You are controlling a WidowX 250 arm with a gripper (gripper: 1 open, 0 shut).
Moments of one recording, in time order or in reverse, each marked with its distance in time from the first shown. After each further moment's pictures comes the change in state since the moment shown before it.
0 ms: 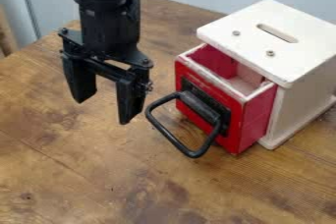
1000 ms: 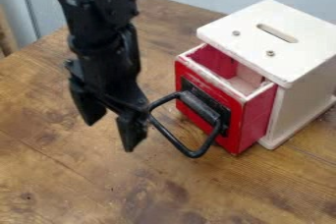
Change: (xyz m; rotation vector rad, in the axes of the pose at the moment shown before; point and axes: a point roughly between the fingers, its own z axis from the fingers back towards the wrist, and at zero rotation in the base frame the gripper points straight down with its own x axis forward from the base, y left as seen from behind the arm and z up) arm 0.000 -0.016 -0.031 0.001 -0.170 -0.156
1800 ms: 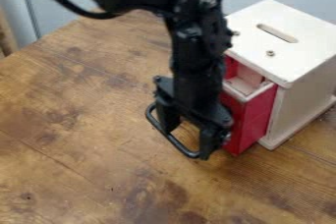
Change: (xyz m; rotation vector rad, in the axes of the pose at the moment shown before) arm 0.064 -0.044 -0.046 -0.009 0.014 -0.066
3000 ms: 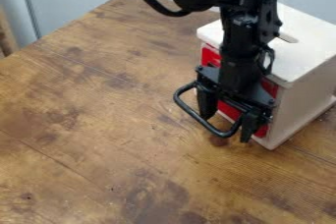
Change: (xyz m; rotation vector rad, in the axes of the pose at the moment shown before) arm 0.052 -0.008 -0.009 0.014 0.016 0.066
